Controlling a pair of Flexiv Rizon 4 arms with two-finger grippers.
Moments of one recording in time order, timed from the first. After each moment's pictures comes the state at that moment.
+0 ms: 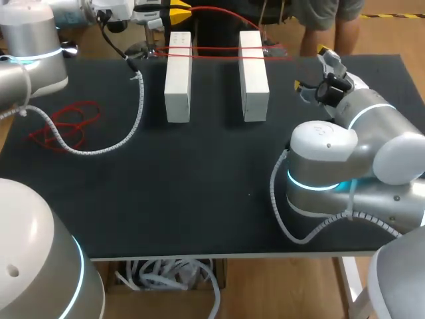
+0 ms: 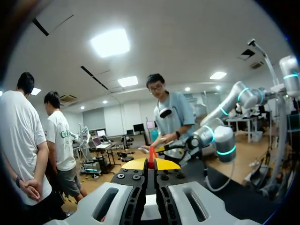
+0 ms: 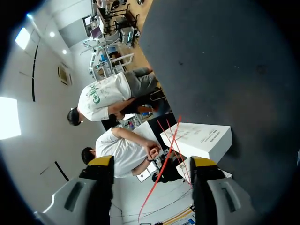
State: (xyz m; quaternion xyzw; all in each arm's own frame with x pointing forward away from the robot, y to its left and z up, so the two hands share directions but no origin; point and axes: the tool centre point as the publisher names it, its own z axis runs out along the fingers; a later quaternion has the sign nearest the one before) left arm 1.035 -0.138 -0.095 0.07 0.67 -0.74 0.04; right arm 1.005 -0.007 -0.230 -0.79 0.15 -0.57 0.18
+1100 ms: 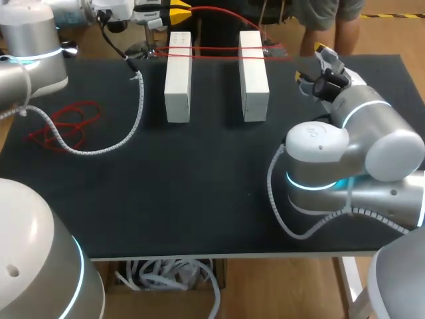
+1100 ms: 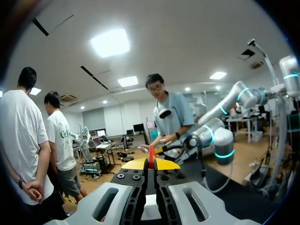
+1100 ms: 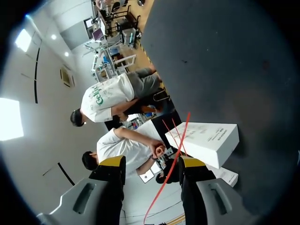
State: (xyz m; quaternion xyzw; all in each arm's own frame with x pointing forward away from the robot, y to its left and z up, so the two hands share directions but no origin) left arm 1.035 -0.138 -0.095 0.07 0.67 -0.74 0.04; right arm 1.018 -0.007 -0.220 -0.78 0.16 -0.58 0.18
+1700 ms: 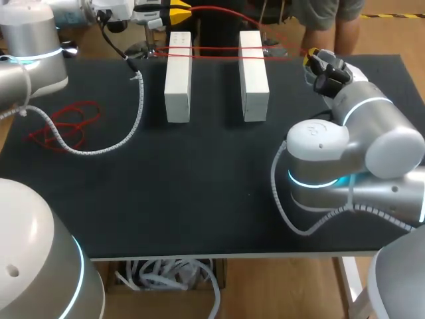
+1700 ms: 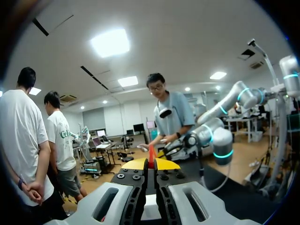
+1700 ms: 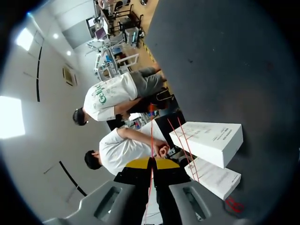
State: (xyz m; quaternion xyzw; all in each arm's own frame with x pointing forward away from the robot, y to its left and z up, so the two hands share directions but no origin) left arm 1.035 -0.138 -0.095 0.07 0.67 -0.74 0.04; right arm 1.026 -0.011 -0.211 -0.77 0.15 -0.60 0.17
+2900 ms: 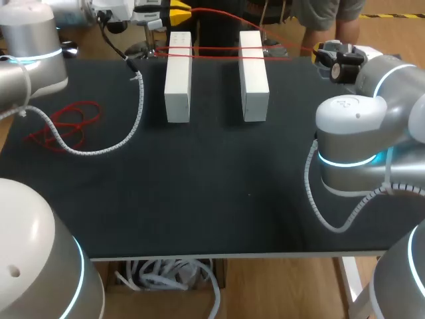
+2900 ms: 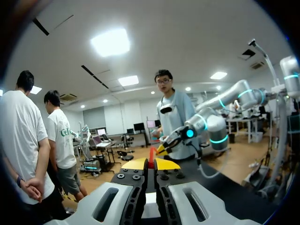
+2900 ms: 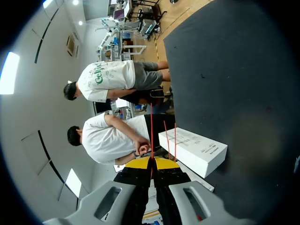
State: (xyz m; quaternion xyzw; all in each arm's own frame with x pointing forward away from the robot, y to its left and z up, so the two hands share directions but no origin) left arm 1.037 -0.138 -0.108 0.05 0.68 -0.73 0.03; right arm 1.017 -0.019 -0.196 -0.82 0.01 -0.55 0.11
